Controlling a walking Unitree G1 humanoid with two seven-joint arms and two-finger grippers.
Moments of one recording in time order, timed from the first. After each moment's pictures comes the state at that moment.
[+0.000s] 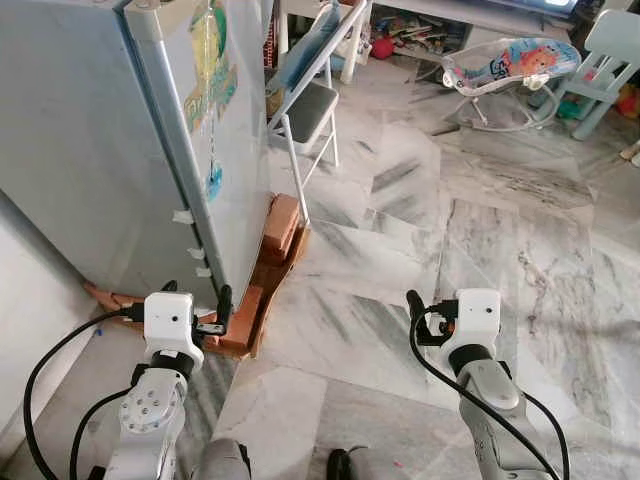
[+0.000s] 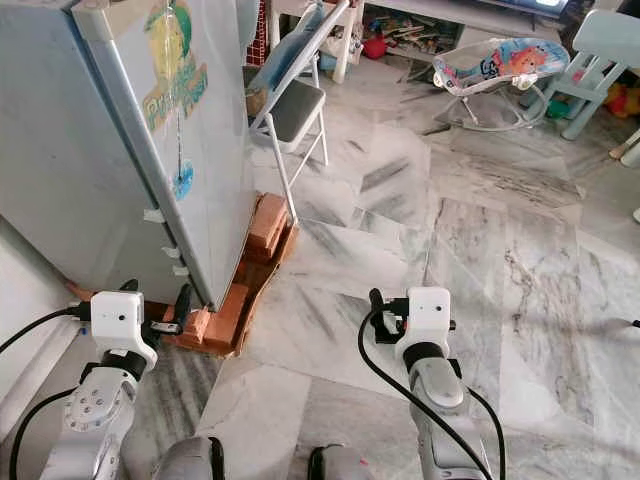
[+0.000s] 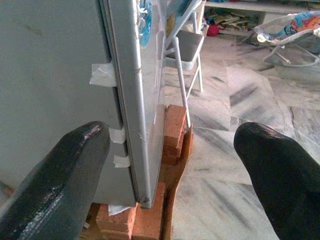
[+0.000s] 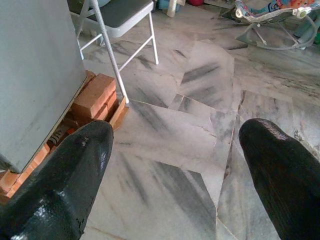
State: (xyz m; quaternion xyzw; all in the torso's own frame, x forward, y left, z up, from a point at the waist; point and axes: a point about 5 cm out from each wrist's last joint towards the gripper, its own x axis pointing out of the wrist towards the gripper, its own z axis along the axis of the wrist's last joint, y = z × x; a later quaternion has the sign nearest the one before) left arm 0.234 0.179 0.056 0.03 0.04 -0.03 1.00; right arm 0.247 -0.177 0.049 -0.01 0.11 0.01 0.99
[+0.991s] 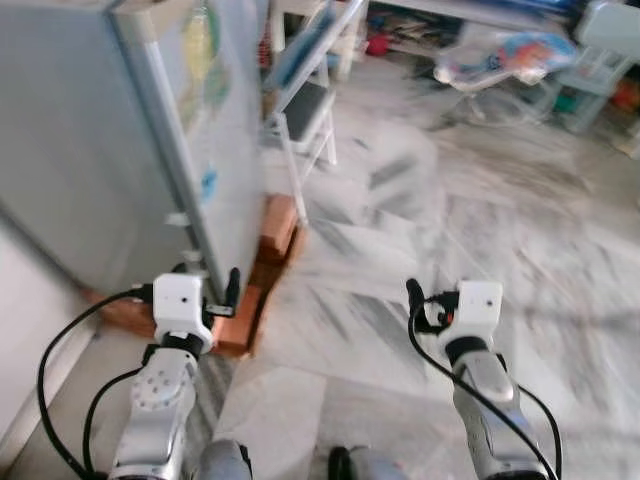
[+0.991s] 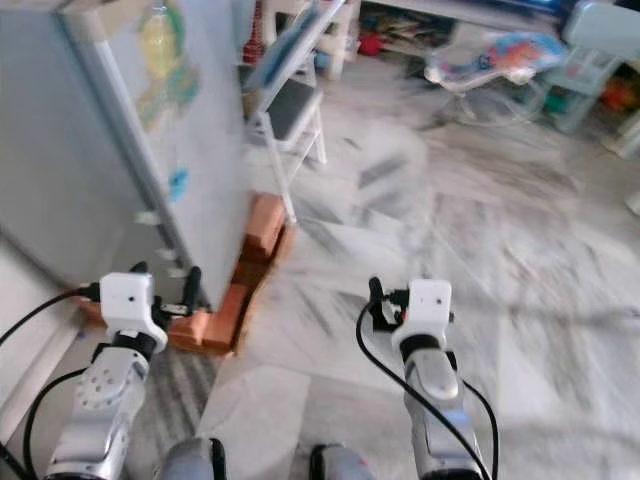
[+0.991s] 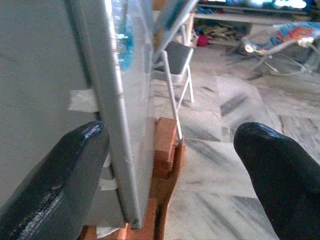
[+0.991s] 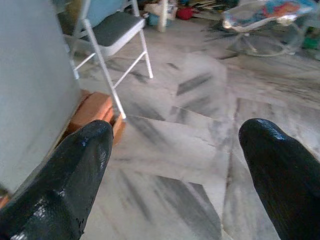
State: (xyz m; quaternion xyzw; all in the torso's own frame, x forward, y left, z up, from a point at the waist) left arm 0.253 0.168 0.069 0.02 0.02 -0.04 1.00; right arm 0.257 -0.173 0.056 0.01 0.08 0.00 1.00
